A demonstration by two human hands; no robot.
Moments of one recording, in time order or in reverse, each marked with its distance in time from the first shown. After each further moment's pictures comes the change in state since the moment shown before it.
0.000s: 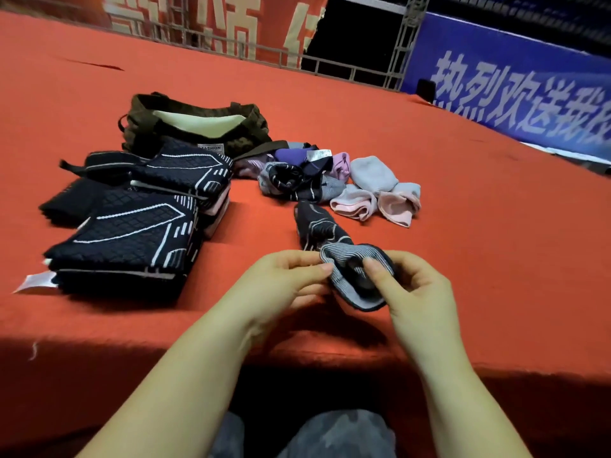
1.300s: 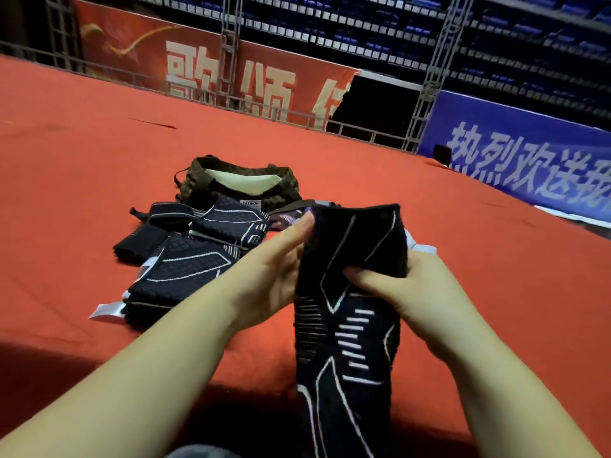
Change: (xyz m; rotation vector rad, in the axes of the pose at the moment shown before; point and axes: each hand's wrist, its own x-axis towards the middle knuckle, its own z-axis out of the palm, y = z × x) left_hand -0.025 0.072 -0.040 -0.162 -0.228 0.201; right_hand 0.032 -0.090 0.012 -0.124 -0.365 -0.061
